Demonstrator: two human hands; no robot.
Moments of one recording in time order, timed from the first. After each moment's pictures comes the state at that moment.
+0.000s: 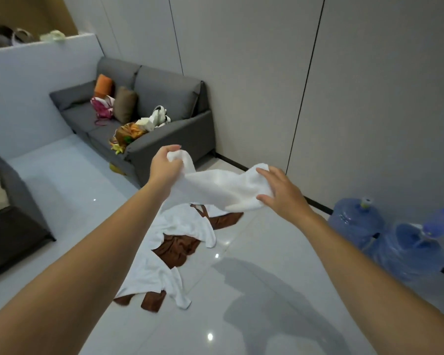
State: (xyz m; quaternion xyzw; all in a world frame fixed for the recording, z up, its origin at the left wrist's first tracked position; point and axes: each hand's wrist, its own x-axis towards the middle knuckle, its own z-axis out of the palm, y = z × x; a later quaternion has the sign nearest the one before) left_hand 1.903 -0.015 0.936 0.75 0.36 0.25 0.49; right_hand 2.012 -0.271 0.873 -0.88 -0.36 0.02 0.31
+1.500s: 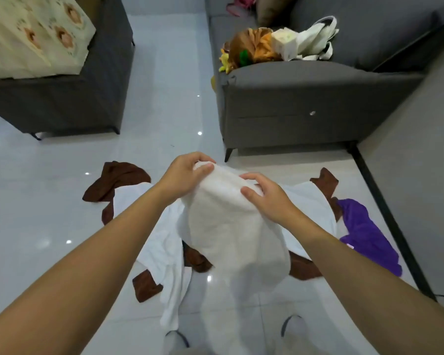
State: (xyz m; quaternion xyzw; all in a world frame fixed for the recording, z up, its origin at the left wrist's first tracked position) left_hand 2.094 0.438 0.614 0.71 0.51 0.19 0.44; right_hand 2.298 0.343 0.566 -0.66 -0.54 0.42 0.31
